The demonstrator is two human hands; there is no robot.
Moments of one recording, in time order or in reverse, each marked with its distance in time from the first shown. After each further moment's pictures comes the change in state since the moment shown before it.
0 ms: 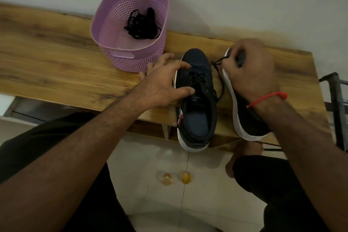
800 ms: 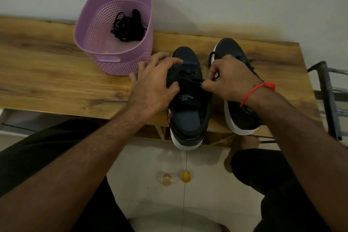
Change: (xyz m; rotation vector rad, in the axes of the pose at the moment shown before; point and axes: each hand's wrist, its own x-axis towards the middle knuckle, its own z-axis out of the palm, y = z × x) left_hand -0.004 0.012 0.018 0.056 0.227 0.044; right_hand -0.004 -0.002 -0.001 -0.167 -0.511 0.155
